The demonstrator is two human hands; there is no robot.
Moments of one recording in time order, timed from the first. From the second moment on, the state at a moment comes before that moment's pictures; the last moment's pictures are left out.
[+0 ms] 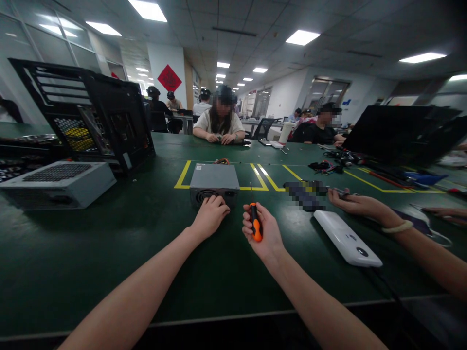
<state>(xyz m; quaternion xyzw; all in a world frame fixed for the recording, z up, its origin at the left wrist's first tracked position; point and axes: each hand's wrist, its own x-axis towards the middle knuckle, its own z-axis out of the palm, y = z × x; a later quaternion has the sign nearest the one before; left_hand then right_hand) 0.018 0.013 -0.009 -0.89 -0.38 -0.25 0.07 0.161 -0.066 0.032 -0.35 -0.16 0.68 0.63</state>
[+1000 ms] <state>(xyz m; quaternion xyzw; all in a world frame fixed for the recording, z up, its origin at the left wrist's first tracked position) -0.004 0.024 0.014 -0.44 -0.25 -0.54 -0.67 0.149 -0.072 0.030 -0.34 -0.33 0.77 0.43</state>
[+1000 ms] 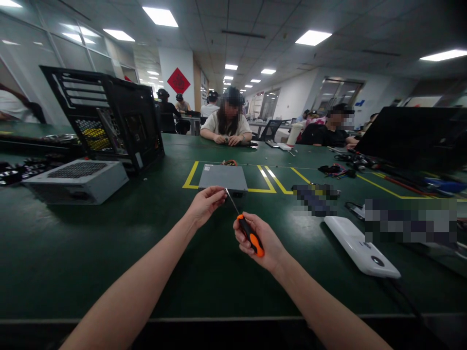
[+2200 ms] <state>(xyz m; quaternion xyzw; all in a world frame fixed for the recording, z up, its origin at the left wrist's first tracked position) -0.010 0.022 0.019 -0.49 -0.26 -0.51 -0.66 0.143 -0.072 0.026 -0.37 -0.31 0.77 0.41</state>
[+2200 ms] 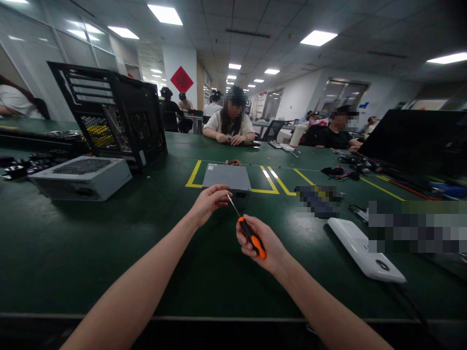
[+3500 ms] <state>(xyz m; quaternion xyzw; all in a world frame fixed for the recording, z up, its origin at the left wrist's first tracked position) 0.005 0.020 -0.004 -0.55 -0.34 -0.39 -0.66 0.146 -0.075 0.016 -0.42 -0.15 0.71 0.55</state>
